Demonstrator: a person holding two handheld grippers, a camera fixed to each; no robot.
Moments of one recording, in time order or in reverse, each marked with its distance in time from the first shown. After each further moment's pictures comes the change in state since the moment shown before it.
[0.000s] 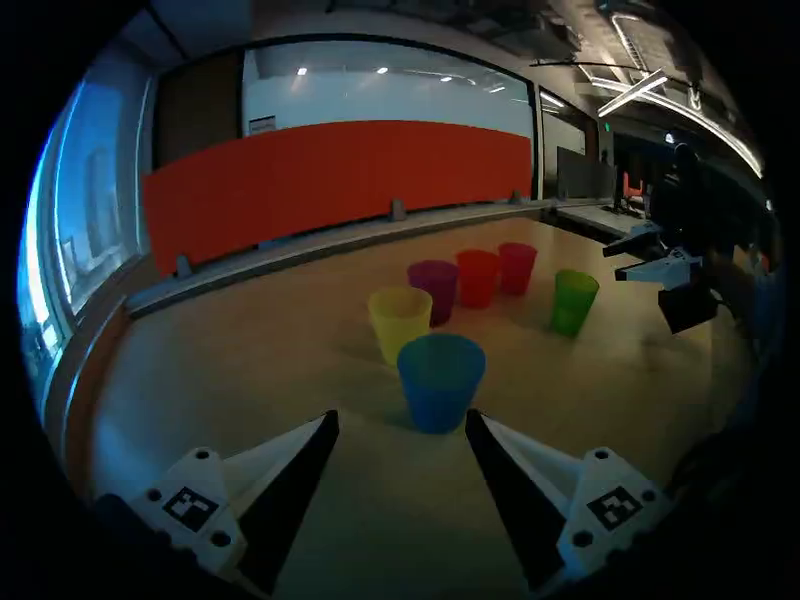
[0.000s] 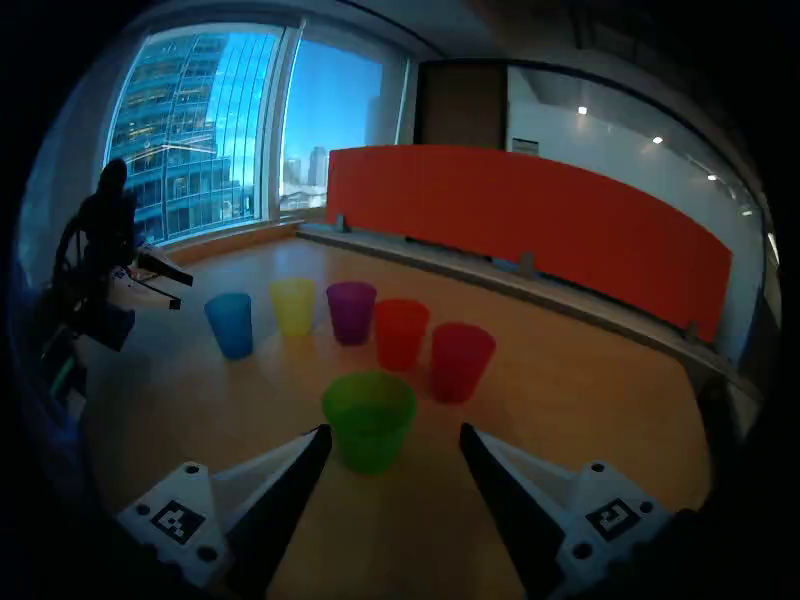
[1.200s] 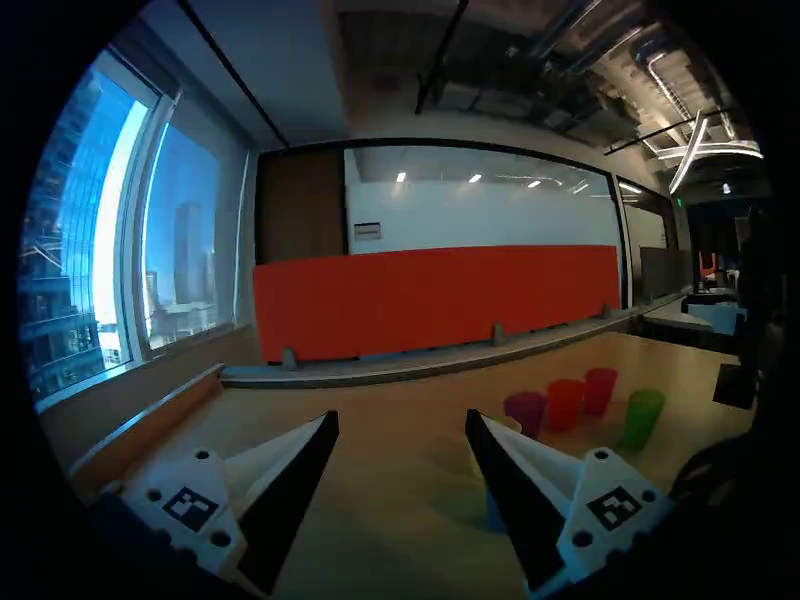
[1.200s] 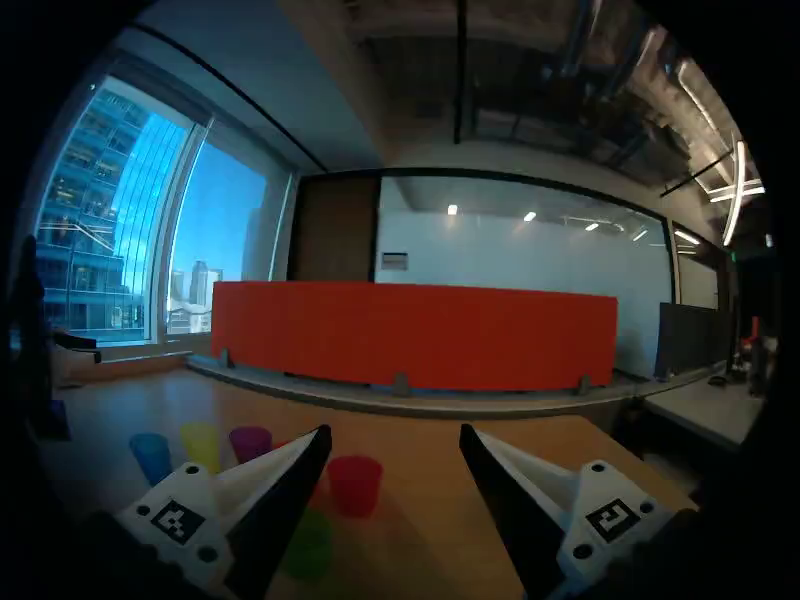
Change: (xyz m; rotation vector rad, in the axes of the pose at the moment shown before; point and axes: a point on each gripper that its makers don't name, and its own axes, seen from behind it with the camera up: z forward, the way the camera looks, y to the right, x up) left arm 0.089 -0.062 -0.058 0.365 0.397 -0.071; right arm 0.099 0.064 -0.043 -0.457 0.422 0.104
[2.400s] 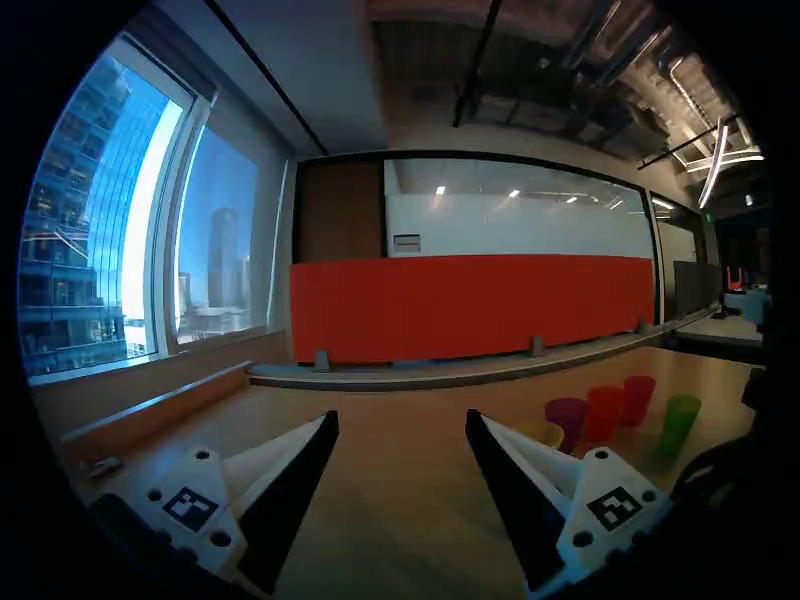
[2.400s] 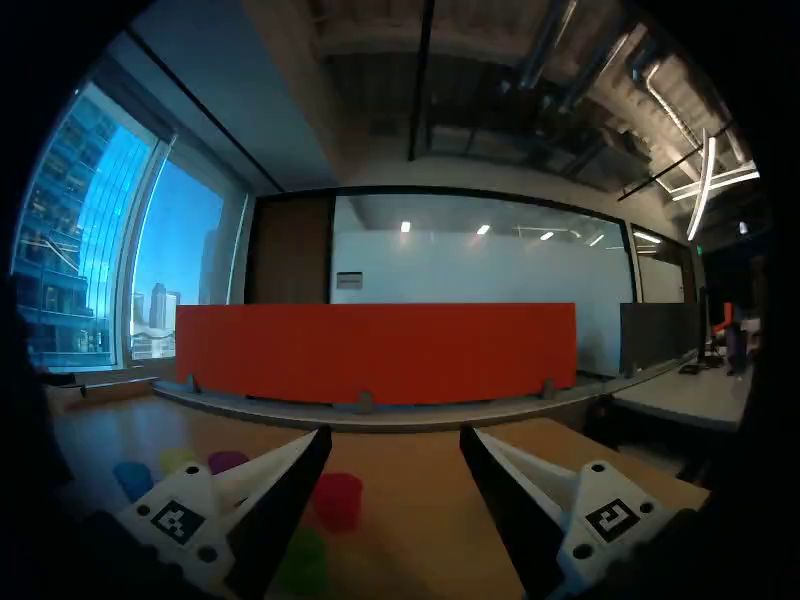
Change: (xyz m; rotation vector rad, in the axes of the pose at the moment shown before) left arm -0.029 -0.029 0.017 0.135 0.051 -0.040; right arm 0.010 0.010 -0.008 -0.150 0.048 0.048
